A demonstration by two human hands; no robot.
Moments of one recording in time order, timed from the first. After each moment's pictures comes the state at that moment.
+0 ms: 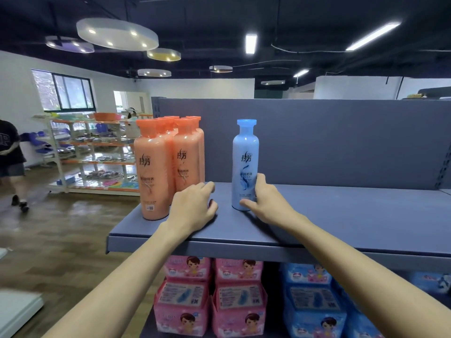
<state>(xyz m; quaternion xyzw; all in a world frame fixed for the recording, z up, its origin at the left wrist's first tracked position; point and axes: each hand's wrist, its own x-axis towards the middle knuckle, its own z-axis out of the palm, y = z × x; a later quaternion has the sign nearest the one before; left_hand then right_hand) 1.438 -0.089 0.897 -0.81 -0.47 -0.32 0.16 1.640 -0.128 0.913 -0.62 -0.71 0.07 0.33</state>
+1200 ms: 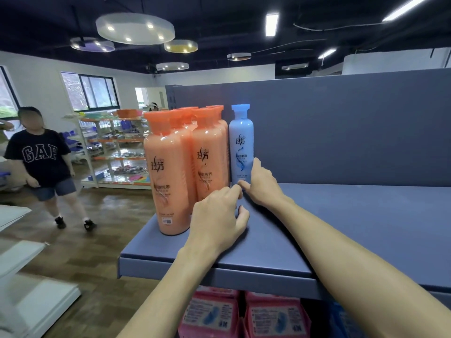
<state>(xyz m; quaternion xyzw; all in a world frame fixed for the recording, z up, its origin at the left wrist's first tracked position) 1.437 -0.082 0.890 -0.80 -0.46 -0.37 0.13 1.581 0.004 0.902 -0.64 -0.68 0.09 0.36</state>
